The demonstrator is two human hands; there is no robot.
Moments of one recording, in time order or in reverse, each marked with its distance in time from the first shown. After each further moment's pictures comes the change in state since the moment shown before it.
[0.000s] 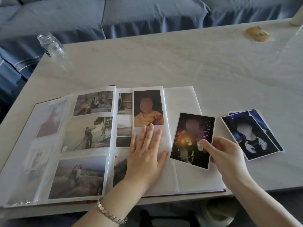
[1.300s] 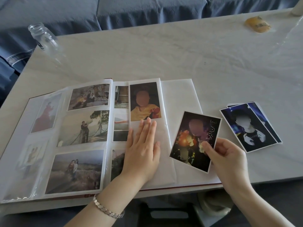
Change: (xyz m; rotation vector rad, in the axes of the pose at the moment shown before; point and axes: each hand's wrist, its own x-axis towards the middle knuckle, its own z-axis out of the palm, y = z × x) left_hand -0.002 0.002 -0.002 -0.227 0.016 -0.040; right_hand -0.019 0.017 -0.003 -0.025 0.075 -0.084
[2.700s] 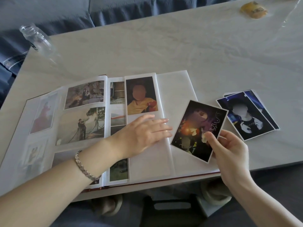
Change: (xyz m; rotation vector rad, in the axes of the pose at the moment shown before) left_hand 0.044 -0.025 -0.037 0.152 -0.114 0.882; right_hand -0.007 0.000 -0.005 0.185 0.049 0.053
